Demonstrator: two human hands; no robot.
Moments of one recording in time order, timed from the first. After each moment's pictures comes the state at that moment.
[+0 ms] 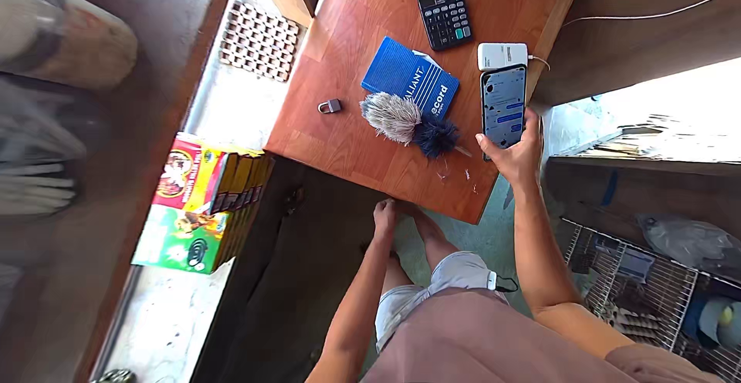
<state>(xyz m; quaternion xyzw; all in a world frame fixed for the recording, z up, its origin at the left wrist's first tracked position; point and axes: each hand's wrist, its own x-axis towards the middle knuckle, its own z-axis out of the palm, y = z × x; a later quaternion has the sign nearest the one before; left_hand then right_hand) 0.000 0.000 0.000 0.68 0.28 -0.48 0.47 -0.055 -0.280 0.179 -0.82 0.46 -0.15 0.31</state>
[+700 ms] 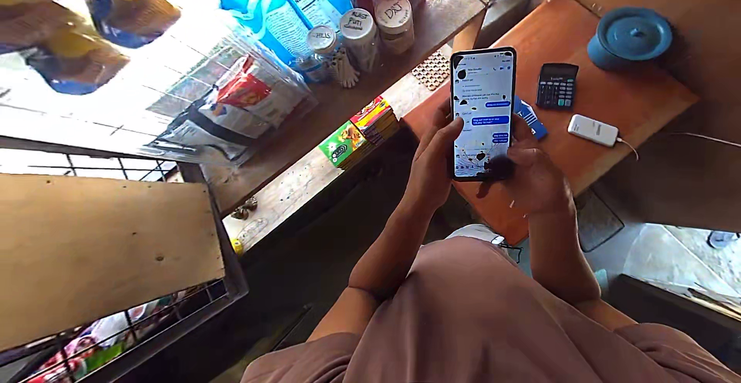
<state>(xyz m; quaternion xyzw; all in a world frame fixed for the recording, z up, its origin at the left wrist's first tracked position) 0.023 0.019 0.402 0.51 -0.08 -0.22 0.83 -0.028 -0.146 0.371 -0.45 -0.02 0.07 0.89</state>
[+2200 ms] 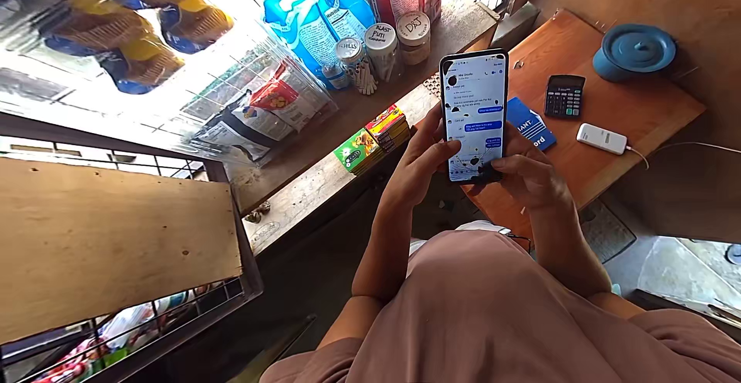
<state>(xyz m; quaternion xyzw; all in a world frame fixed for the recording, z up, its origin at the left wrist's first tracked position) 0.031 0.082 0.410 0.55 -0.20 -0.23 0.78 -0.018 -0.119 0.376 -0.43 -0.12 0.11 0.89</state>
